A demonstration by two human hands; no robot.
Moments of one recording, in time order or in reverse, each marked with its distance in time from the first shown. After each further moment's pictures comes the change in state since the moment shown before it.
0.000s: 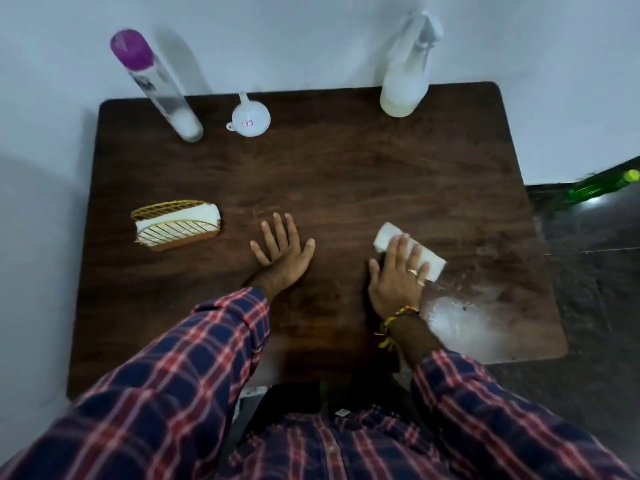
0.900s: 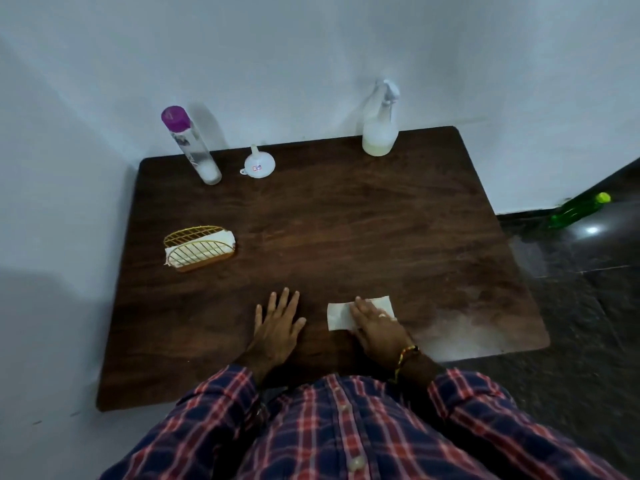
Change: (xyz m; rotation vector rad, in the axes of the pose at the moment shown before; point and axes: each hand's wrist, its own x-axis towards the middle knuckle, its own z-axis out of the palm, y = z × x) left_hand -0.108 -0.070 0.036 0.067 0.001 0.272; right_hand -0.085 0.020 -0.018 -0.135 -0.274 -0.494
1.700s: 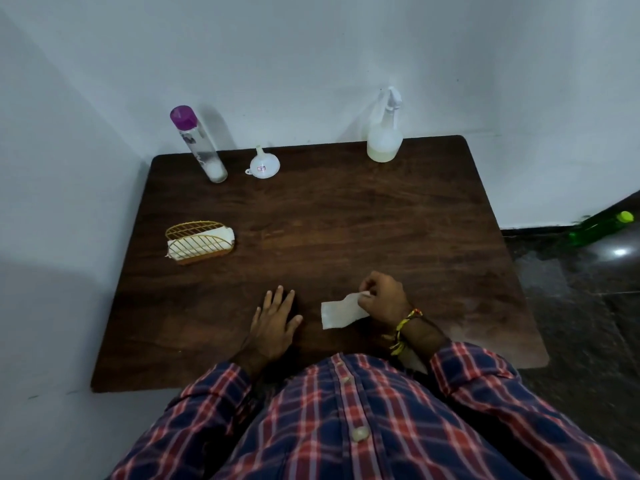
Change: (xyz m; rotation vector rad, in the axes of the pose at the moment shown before) left_hand -0.004 0.018 0.003 -0.100 0.072 -0.075; right_hand 0.026 0.024 -0.066 0.623 0.200 0.207
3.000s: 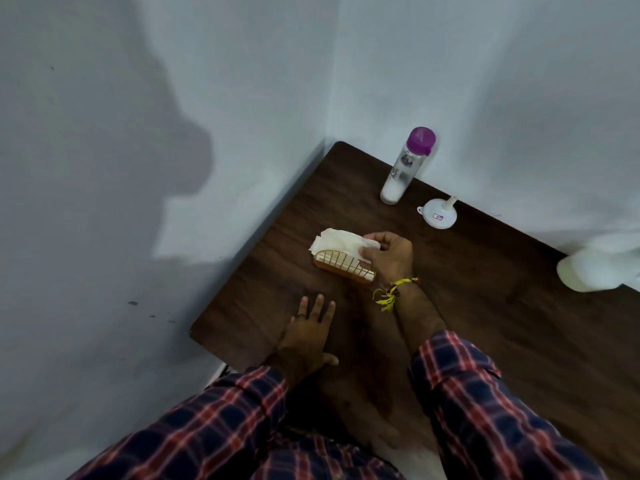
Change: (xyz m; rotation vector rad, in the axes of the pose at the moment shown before) left_hand 0.009 -0.147 -0.060 0.006 -0.046 -0.190; right_hand 0.134 -0.284 0.168 0.270 -0.140 -0.110
